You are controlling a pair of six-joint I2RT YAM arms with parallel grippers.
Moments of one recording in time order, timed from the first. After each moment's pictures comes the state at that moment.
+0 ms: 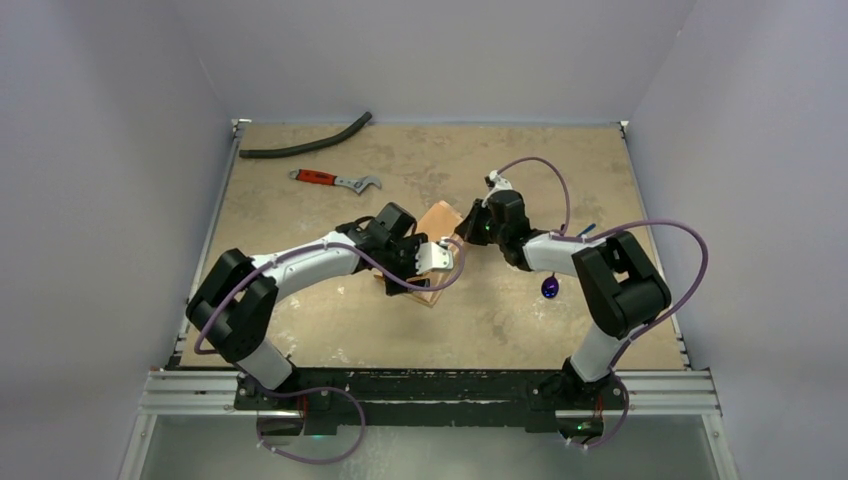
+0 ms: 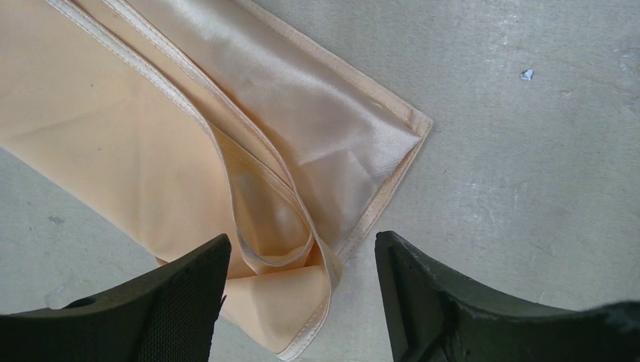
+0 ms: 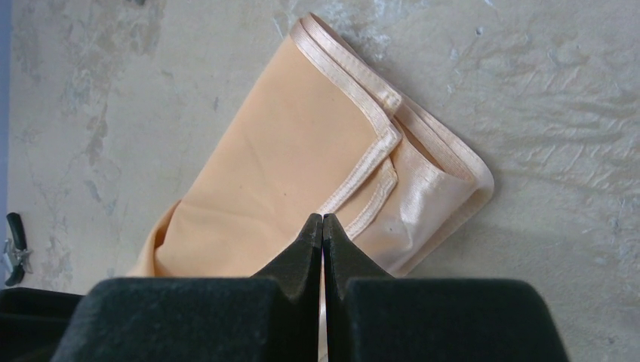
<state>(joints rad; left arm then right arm) -0.72 1.60 1.00 -0.45 0.32 0.74 0.45 1.71 0.82 0.33 -0.15 0.61</state>
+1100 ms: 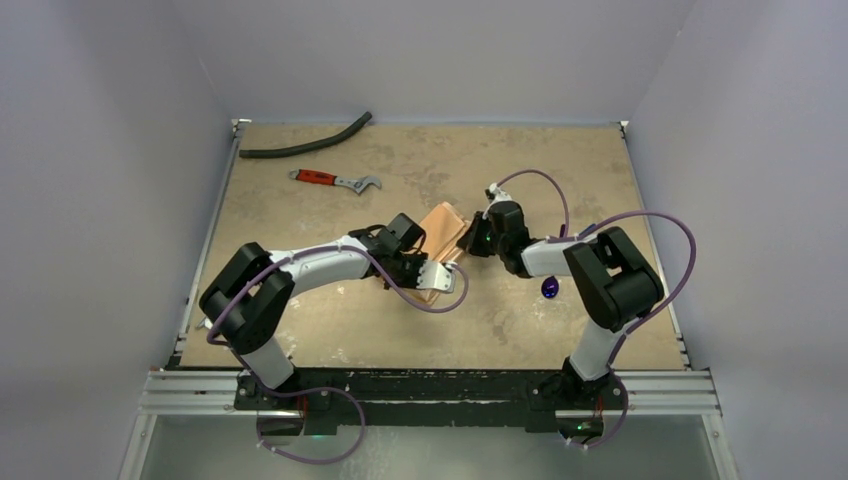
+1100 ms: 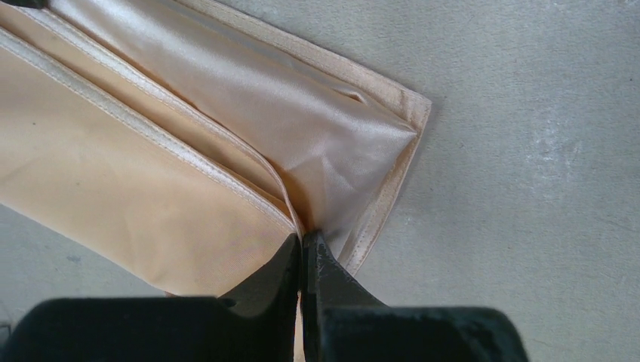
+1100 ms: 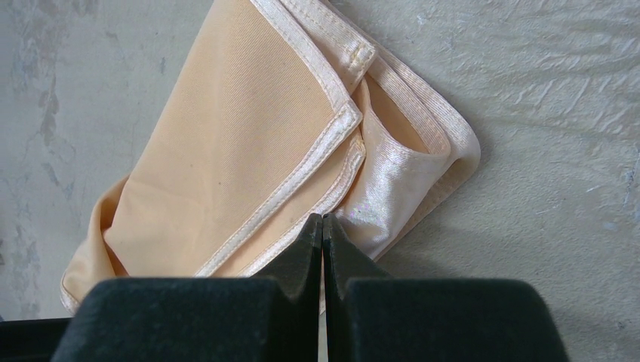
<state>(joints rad) -0.77 1.67 0.99 -0.44 0.23 0.97 0.45 1.77 0.74 0.38 -0.16 0.62</state>
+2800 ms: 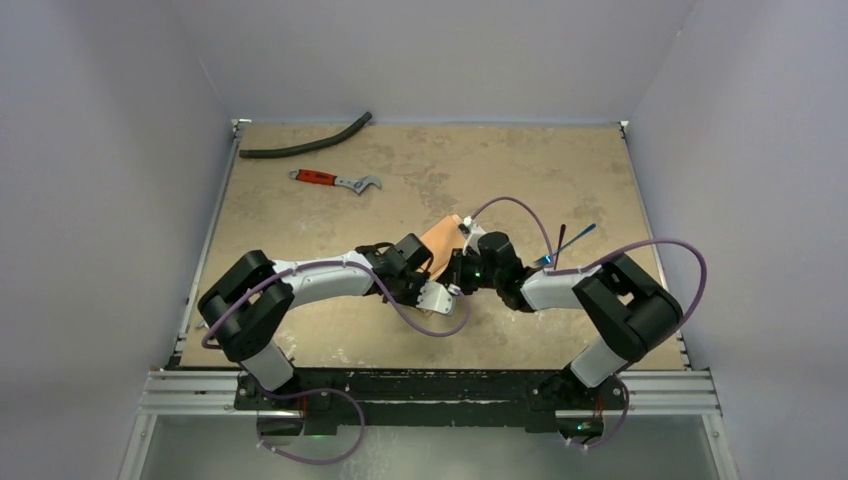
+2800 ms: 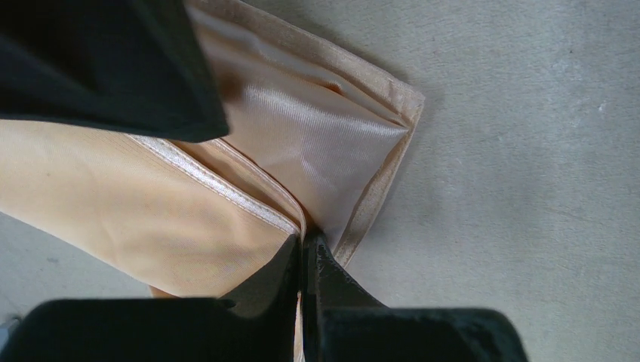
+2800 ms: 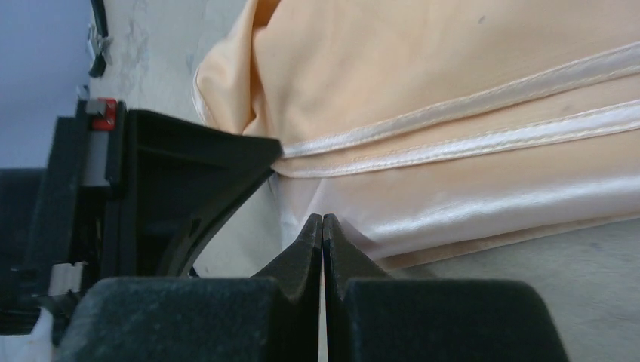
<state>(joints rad) -0.87 1.65 0.92 -0.45 0.09 0.98 0.63 1.57 0.53 0.46 -0.39 0.70</state>
